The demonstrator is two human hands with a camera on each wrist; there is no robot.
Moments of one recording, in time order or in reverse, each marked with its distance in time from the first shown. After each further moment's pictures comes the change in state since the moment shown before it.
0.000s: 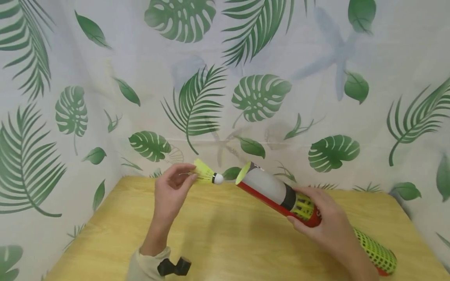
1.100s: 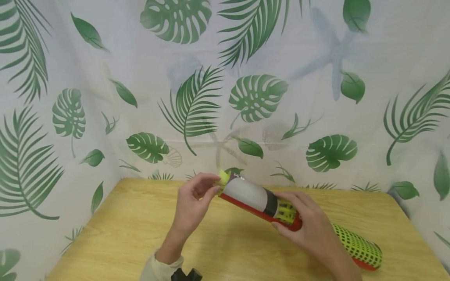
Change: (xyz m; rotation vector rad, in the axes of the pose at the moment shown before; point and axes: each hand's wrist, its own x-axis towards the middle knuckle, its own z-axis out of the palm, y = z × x) left_hand -0.020 0.002 0.044 0.006 -0.178 0.090; right_hand 0.003 -0.017 0.019 -0.033 -0.068 -0.035
